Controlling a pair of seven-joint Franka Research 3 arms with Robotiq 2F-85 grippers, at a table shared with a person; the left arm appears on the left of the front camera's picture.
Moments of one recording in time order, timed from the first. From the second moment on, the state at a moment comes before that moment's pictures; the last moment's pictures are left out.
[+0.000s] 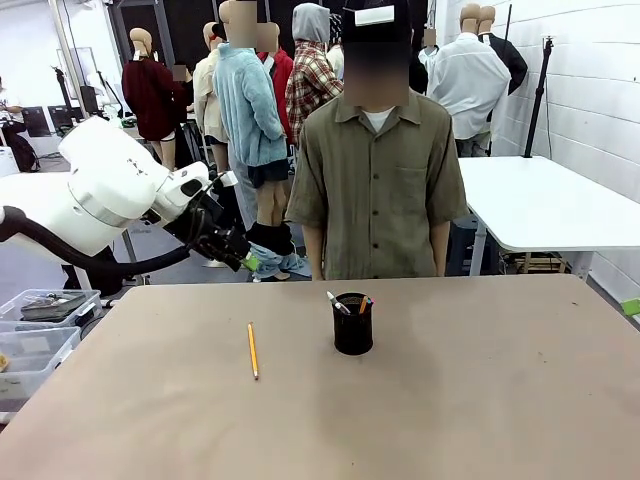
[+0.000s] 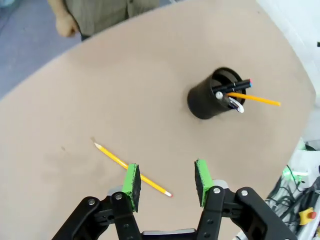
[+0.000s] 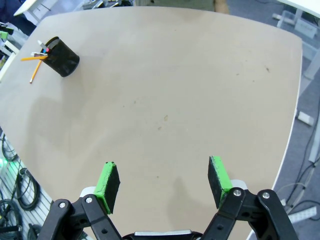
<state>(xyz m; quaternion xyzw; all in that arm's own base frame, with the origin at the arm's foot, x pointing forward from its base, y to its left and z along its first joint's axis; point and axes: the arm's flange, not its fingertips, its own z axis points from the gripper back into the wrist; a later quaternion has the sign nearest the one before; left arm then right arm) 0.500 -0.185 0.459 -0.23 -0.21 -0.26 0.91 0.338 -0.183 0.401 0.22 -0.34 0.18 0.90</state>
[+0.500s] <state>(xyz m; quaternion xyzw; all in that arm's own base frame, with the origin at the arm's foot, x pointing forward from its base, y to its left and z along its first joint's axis) 0.509 -0.212 0.406 -0.11 -0.15 -0.21 0.96 0.338 -0.183 0.401 0.22 -0.34 0.18 0.90</state>
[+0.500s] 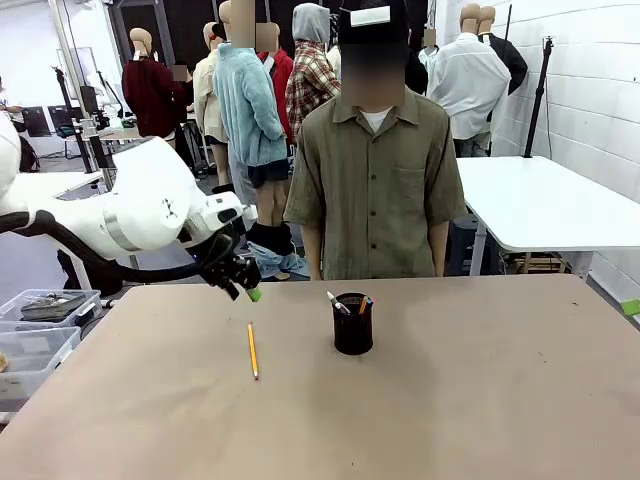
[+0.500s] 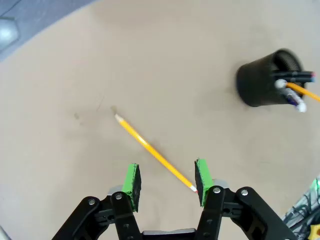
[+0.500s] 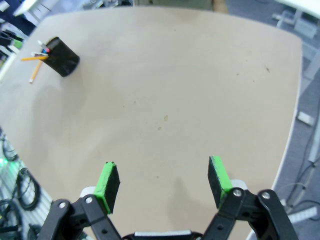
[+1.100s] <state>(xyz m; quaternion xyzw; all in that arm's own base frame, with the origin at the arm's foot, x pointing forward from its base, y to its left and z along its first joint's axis) 0.506 -0.232 0.378 -0.08 -0.11 -0.22 0.97 0.338 -0.183 0.401 0.22 -0.34 0.18 0.90</state>
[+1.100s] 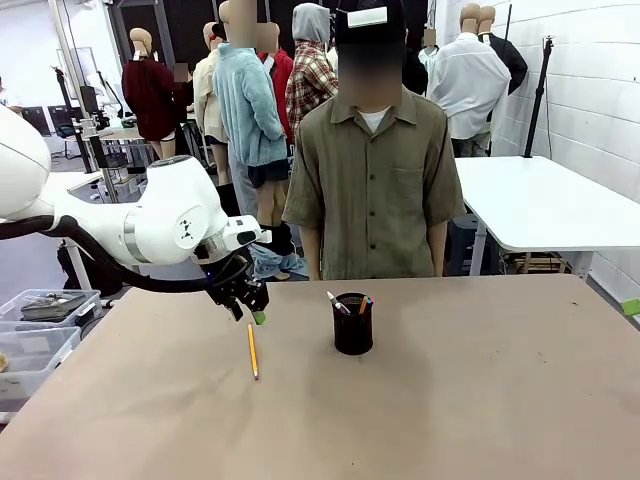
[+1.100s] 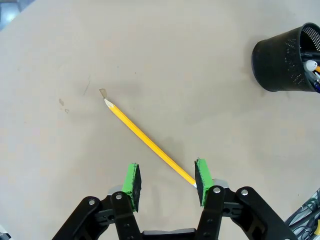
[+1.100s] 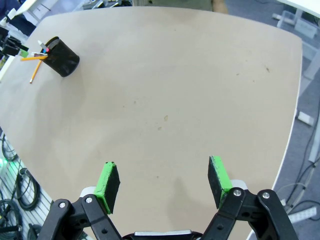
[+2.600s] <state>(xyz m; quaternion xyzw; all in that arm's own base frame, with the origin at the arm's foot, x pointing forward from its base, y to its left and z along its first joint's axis) 0.521 -0.262 0.309 0.00 -0.03 -0.04 1.00 0.338 -0.182 0.401 0.22 -0.34 0.18 0.90</state>
